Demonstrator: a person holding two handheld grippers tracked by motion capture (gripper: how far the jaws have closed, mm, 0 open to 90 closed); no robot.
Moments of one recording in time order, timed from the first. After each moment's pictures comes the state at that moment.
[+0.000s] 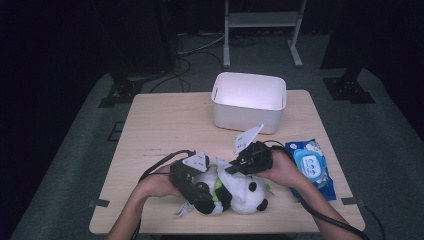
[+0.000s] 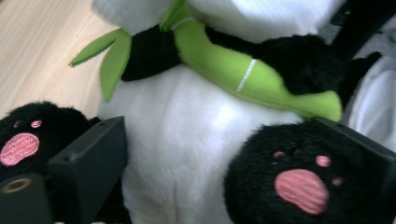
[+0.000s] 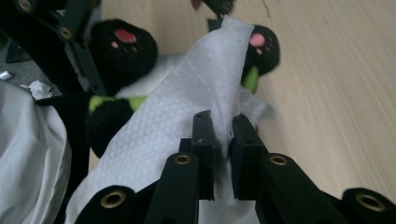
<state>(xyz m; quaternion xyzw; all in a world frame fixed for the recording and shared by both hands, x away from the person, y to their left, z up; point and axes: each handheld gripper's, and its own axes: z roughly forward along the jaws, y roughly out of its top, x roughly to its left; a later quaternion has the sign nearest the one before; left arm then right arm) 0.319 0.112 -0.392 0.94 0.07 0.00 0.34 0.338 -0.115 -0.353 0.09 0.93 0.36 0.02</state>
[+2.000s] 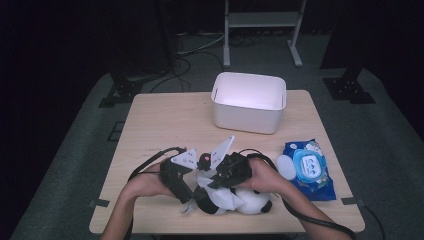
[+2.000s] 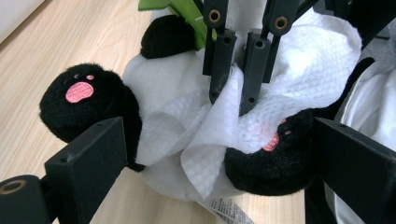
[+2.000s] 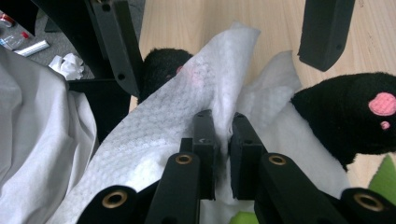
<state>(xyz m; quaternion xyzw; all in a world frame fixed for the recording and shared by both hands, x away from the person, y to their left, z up) 0.310 0.133 -0.367 0.93 0.07 0.01 0.35 0.321 -0.060 -0.367 0.02 0.95 0.32 -0.03</state>
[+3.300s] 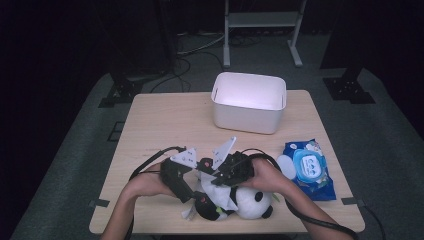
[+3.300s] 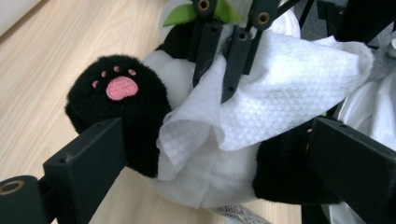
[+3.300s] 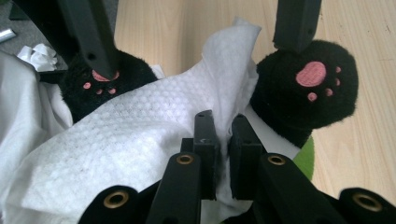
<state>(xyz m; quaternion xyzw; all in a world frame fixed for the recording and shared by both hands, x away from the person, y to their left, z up) 0.314 0.133 -0.371 0.93 0.08 0.00 0.36 0.320 -0.065 -0.366 0.03 0.95 0.30 0.02</state>
